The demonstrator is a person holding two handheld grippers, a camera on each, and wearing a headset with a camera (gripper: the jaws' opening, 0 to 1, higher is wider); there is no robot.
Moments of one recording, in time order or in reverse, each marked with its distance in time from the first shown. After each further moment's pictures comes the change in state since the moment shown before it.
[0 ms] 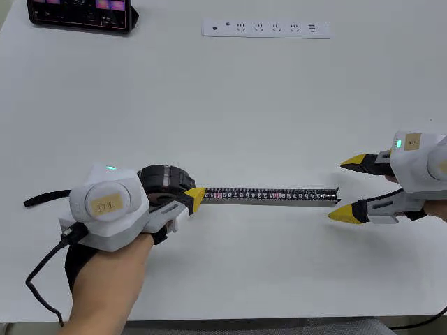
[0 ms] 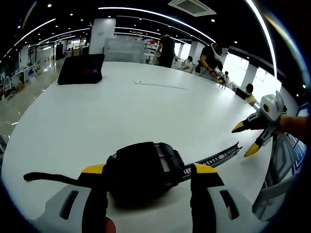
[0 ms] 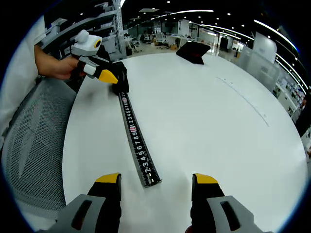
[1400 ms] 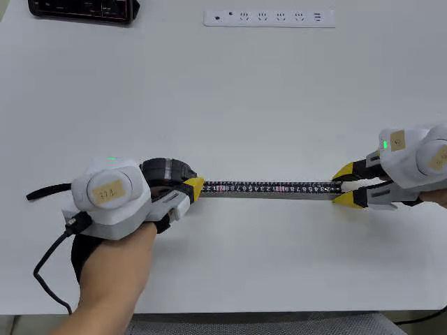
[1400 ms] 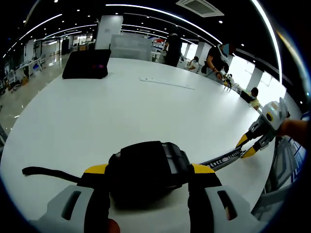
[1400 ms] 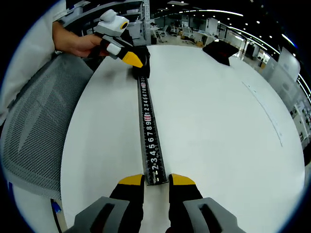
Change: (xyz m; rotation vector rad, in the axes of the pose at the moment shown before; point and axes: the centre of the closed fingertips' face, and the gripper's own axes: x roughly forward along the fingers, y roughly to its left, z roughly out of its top) left arm 0.004 0.006 -0.002 -0.047 0.020 0.028; right arm 0.014 0.010 -0.010 -0.199 0.096 0.119
